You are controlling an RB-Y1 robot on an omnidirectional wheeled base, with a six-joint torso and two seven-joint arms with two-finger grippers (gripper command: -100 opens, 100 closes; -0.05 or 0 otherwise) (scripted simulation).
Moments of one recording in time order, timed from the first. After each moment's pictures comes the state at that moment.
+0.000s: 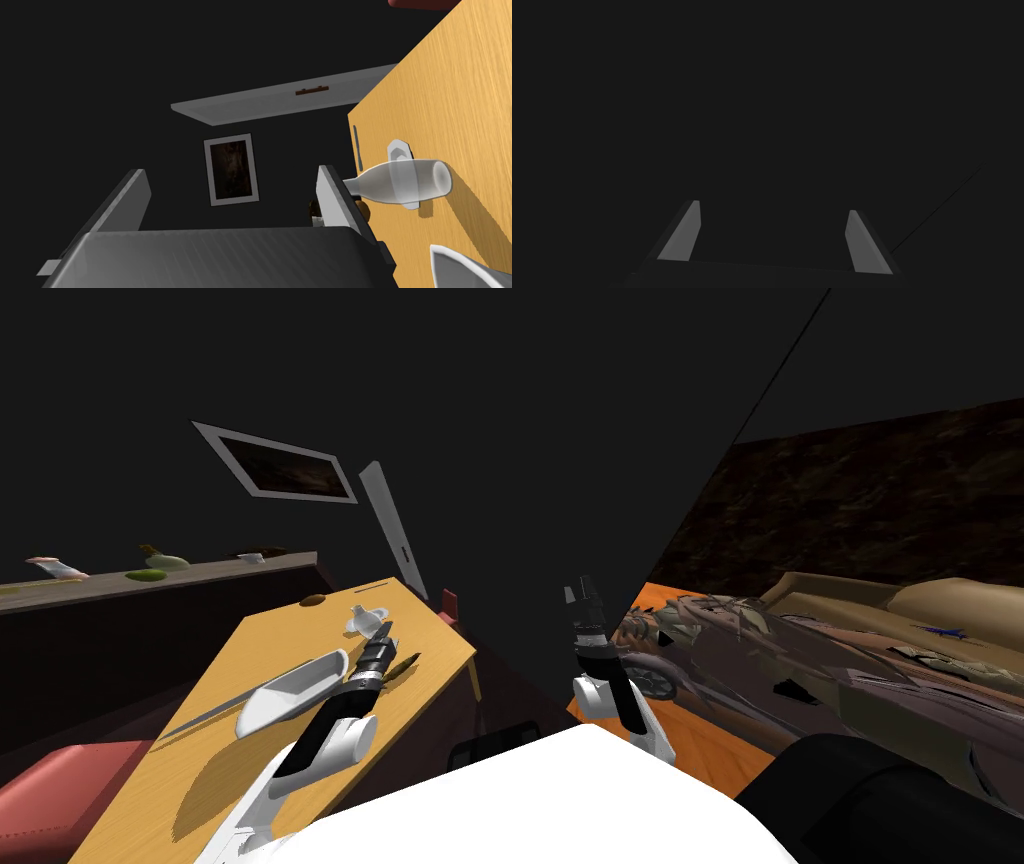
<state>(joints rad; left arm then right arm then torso) 0.26 0.22 0.11 -1.84 0.13 -0.04 -0.08 0.46 -0.04 -0.02 -2.32 0.02 -0.41 -0.06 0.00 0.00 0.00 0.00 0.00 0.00</state>
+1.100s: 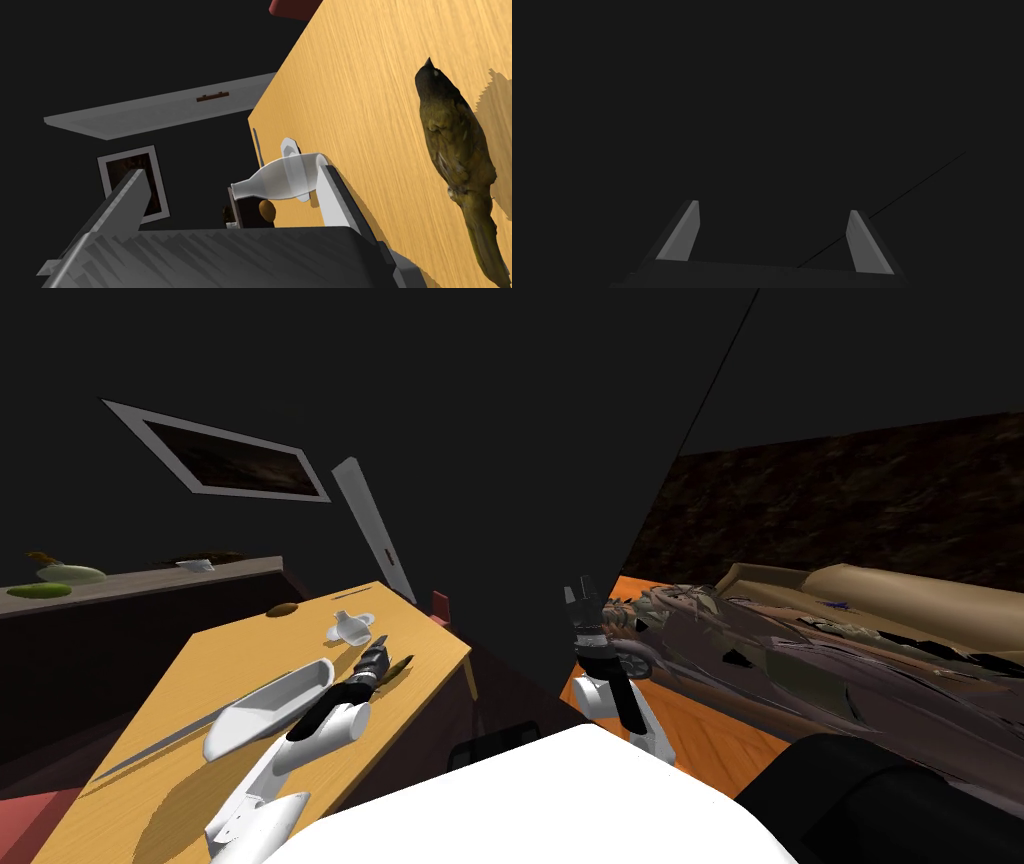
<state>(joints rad) 0.11 0.28 0.20 -1.59 0.22 0.21 -0.03 0.46 -0.04 -0.02 -2.32 0.02 -0.41 -0.06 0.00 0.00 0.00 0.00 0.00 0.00</state>
